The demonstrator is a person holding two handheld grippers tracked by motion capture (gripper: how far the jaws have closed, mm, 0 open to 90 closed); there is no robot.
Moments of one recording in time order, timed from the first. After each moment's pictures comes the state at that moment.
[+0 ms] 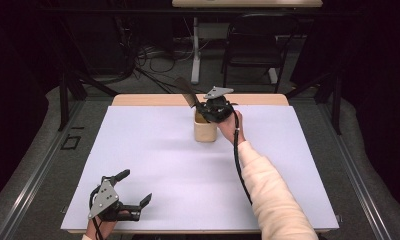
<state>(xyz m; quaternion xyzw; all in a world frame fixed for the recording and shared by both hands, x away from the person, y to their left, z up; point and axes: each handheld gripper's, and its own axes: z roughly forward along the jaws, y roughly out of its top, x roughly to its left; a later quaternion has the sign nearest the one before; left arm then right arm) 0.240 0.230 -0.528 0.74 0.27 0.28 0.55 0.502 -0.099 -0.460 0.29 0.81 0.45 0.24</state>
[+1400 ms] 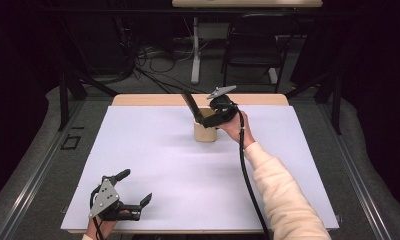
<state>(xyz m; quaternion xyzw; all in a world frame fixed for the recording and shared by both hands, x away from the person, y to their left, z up) 0.241 0.229 -0.529 0.74 0.27 0.27 0.55 0.492 -0.110 -0.448 0.31 0.84 0.40 0.18</state>
